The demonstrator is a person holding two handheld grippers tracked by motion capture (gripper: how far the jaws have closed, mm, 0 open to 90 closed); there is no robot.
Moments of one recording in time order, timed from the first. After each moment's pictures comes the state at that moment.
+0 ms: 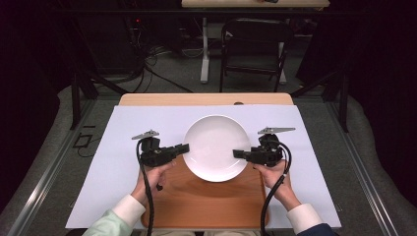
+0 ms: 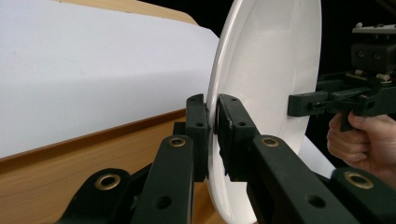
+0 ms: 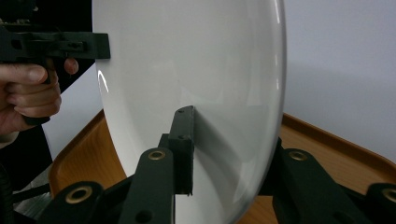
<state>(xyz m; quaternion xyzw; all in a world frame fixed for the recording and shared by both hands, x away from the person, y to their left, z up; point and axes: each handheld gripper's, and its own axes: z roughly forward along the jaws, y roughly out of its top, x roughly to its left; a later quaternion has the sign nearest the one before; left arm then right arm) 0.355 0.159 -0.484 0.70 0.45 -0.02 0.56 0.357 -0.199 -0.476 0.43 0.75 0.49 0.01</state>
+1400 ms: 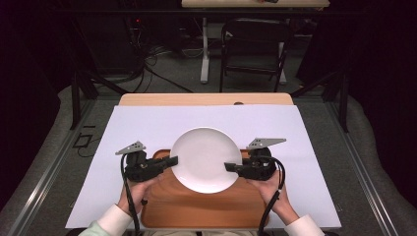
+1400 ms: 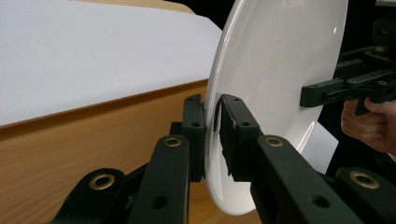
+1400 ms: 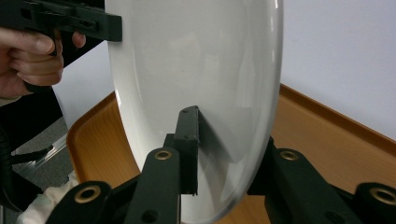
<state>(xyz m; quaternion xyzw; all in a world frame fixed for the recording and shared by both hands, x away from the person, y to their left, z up) 0.312 0.190 -0.481 0.72 0.43 0.00 0.55 0.314 -0.168 -0.463 0.37 0.80 0.48 0.04</state>
